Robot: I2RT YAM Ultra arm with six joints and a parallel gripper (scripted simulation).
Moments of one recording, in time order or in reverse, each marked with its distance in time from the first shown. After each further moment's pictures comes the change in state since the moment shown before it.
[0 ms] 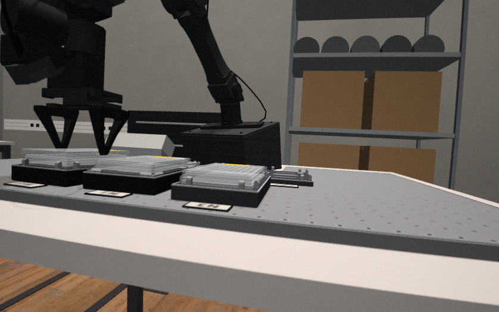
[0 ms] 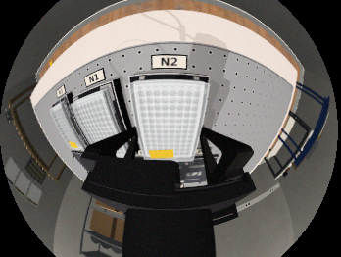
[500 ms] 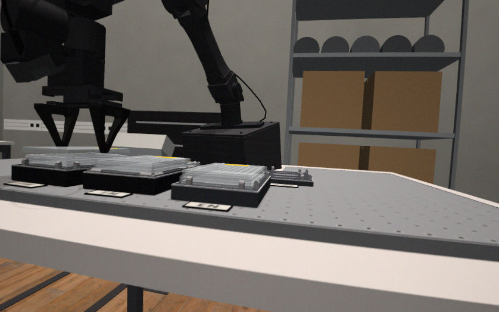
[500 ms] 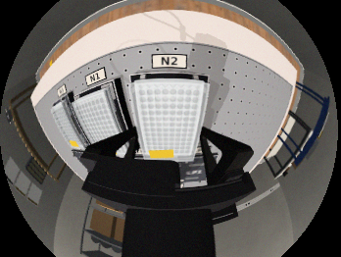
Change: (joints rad) arm 0.000 -0.005 0.005 -0.015 0.000 0.000
